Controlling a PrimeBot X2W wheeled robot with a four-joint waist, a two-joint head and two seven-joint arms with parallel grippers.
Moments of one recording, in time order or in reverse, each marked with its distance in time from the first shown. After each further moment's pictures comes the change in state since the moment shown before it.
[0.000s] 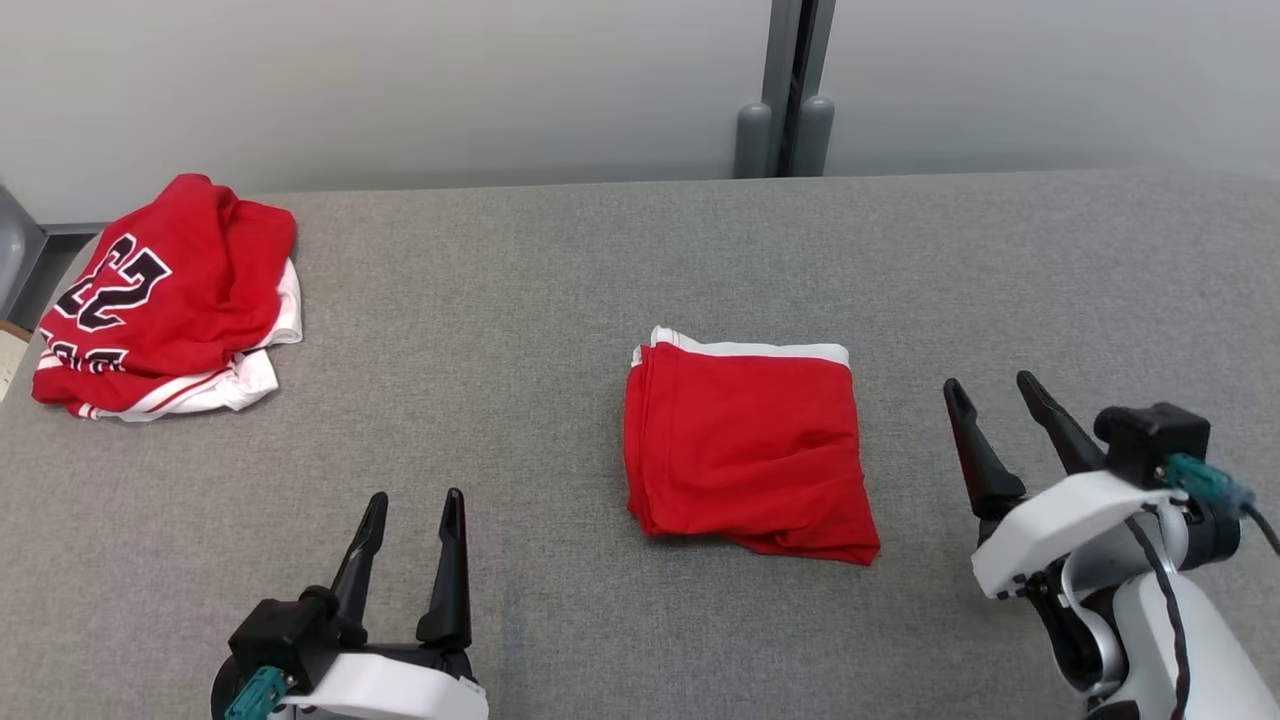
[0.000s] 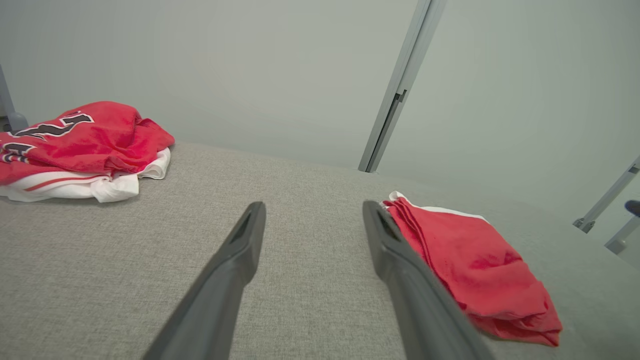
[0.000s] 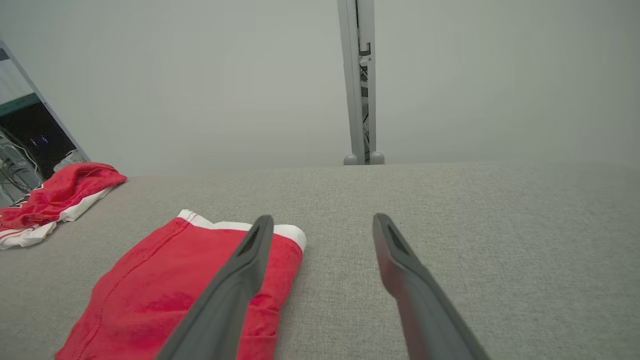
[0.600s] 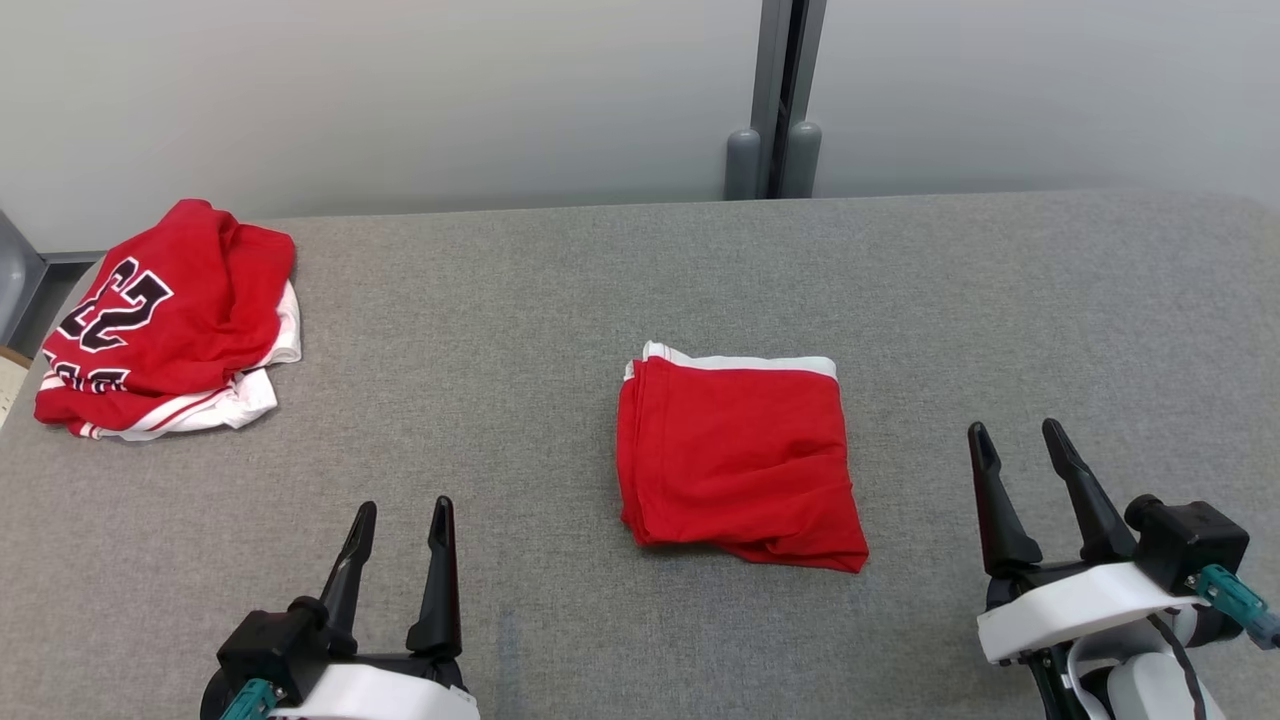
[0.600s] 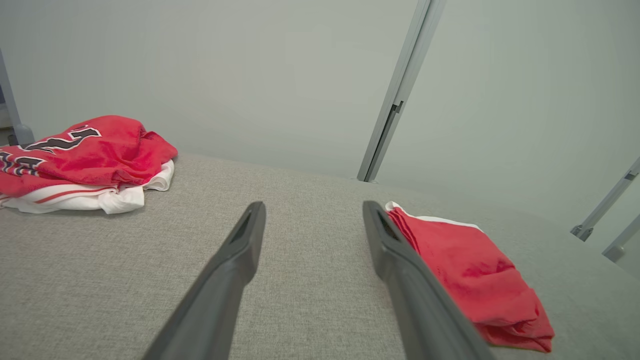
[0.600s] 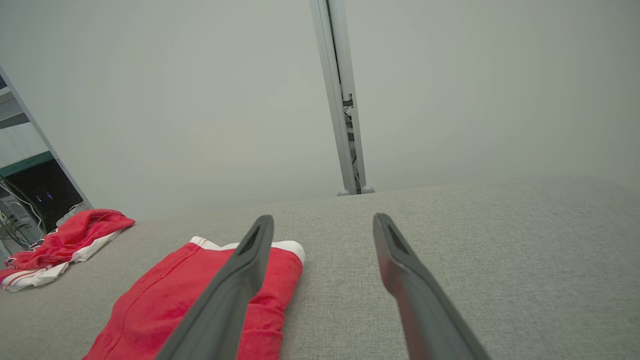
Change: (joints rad) left arm 0.018 0.004 0.009 -0.015 -0.002 0.005 0.000; right arm 0.115 0.020 -0.010 -0.029 0.021 0.000 -0.185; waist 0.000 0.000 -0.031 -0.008
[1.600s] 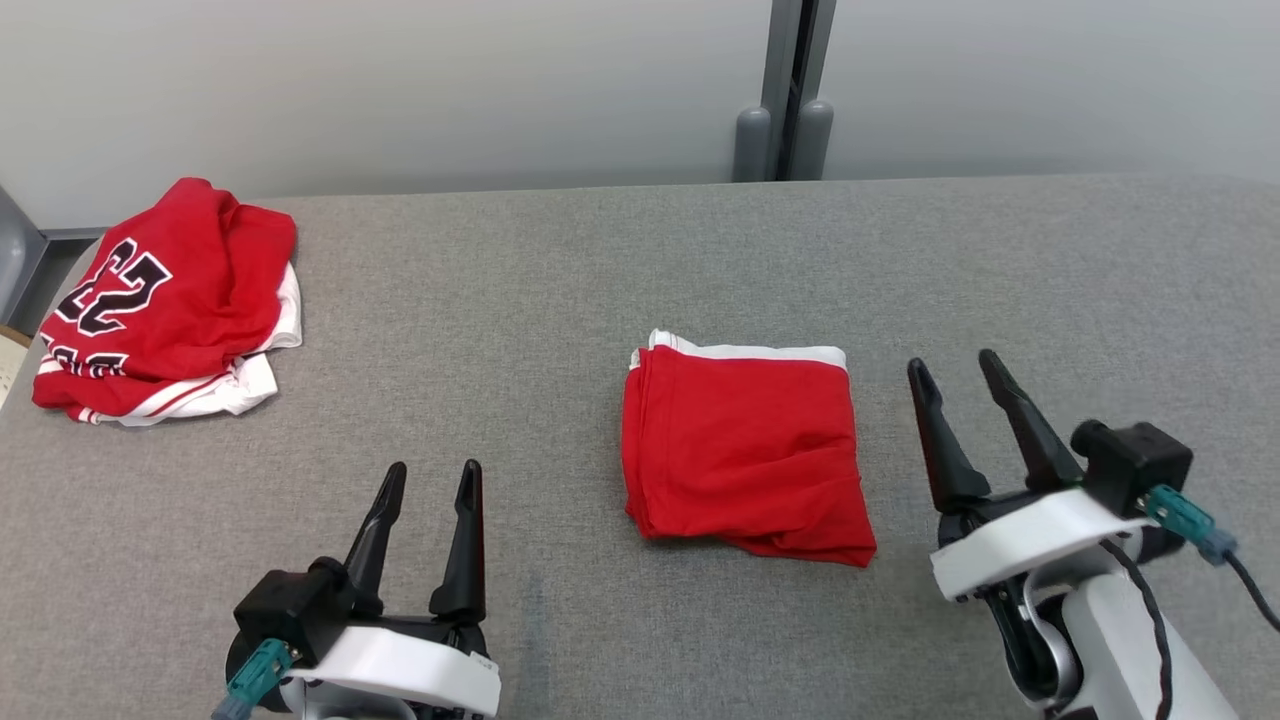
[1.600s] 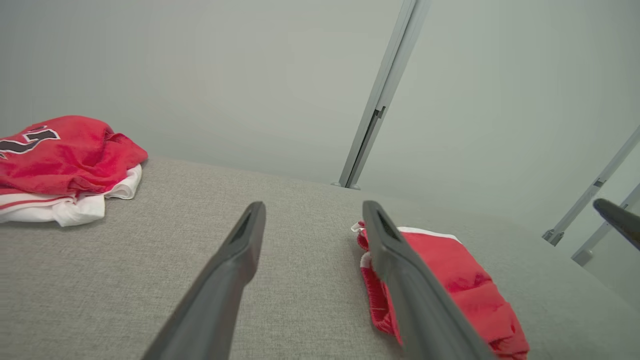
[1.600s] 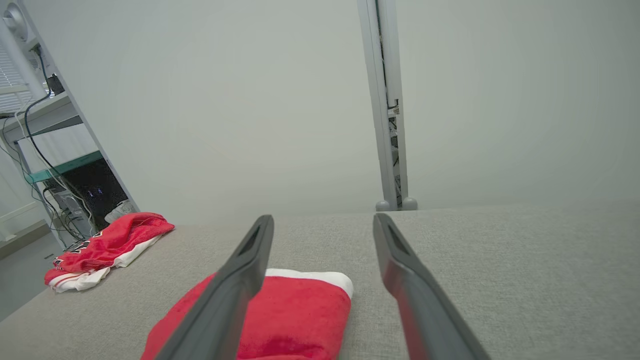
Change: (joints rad) left arm -0.077 0.032 -0.094 -0.002 -0.099 0.017 0.000; right arm -0.197 -0.040 0.178 0.129 0.107 0.000 -0.026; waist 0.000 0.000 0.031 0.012
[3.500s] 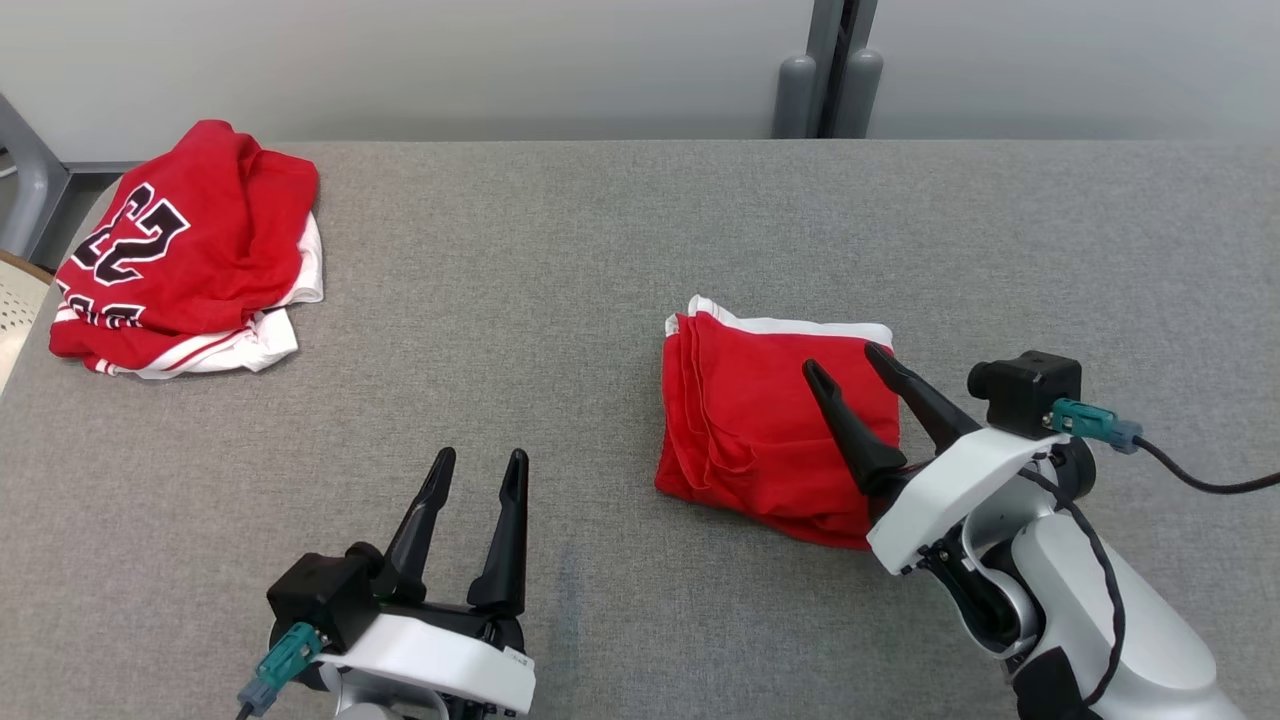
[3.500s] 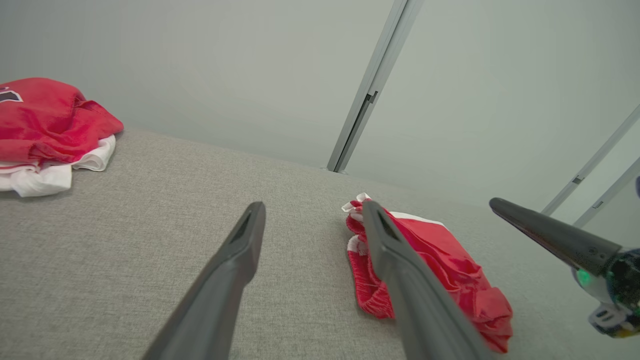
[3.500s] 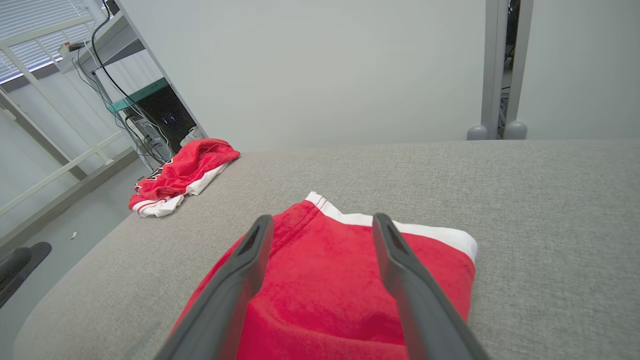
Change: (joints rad) left arm -0.025 -0.001 -0.058 -0.007 -0.040 -0.030 0.003; right arm -0.131 -0.073 0.259 0.023 0.257 0.000 0.191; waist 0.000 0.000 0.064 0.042
